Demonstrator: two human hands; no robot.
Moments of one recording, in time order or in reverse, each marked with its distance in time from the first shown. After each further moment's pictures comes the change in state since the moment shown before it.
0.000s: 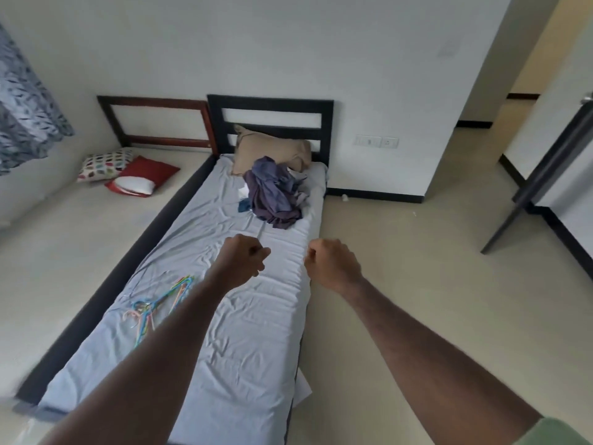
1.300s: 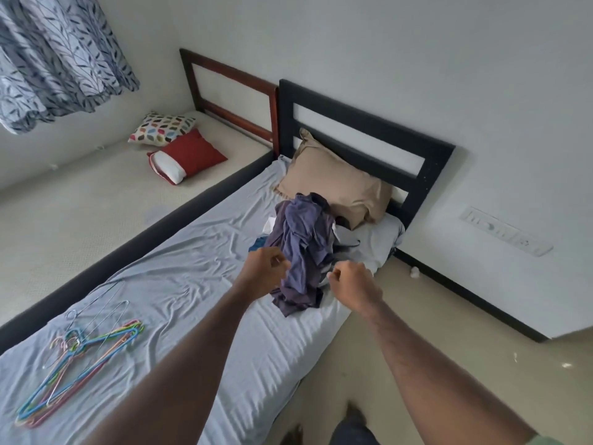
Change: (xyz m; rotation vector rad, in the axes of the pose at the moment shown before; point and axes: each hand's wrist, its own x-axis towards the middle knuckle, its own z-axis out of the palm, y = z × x) left_hand 0.656 -0.007 0.124 -0.138 0.221 -0.444; right_hand 0.722 0.216 0.058 -0.039 -0.350 -0.220
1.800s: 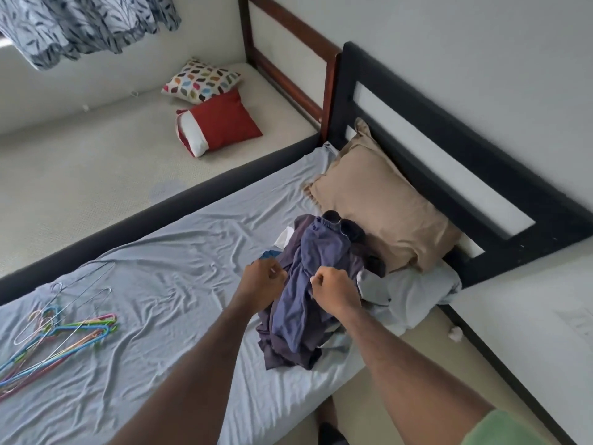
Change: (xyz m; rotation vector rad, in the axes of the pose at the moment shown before) left_hand 0.285 -0.029 0.044 -0.148 0.123 -0.476; right_hand 0.355 0.010 0.071 0.036 -0.361 -0.164
